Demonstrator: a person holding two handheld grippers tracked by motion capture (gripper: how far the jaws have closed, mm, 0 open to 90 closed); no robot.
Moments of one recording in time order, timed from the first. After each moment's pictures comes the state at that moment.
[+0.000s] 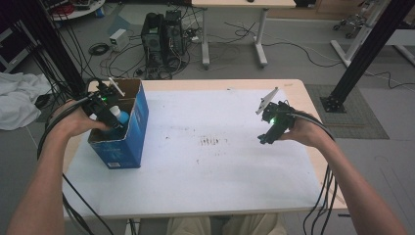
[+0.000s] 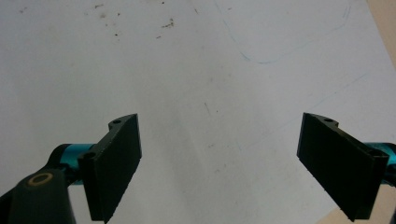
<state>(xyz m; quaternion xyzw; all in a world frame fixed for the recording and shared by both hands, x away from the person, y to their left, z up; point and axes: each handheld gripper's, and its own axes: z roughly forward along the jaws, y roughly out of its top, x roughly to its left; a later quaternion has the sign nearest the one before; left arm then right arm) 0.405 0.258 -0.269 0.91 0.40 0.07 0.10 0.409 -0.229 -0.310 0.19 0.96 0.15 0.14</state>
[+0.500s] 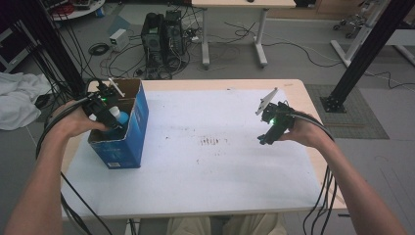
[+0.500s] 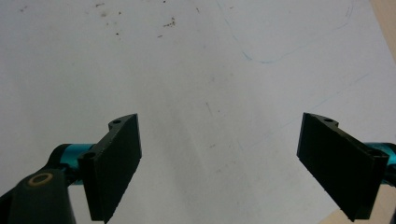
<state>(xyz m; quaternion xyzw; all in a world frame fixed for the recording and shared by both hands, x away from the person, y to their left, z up) 0.405 0.258 -0.270 0.91 0.40 0.06 0.10 0.409 -0.228 -0.313 0.19 0.96 0.15 0.14</state>
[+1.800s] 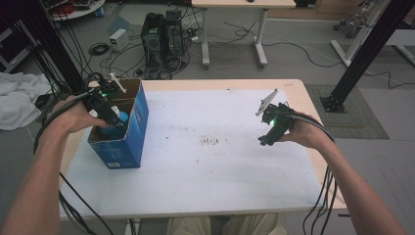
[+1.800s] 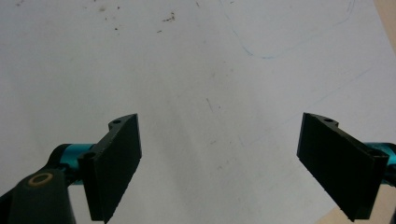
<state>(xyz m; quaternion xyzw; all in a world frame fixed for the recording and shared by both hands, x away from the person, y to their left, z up) 0.405 0.255 -0.267 0.91 0.39 0.06 0.09 0.407 -0.229 -0.315 0.19 0.96 0.14 0.14</state>
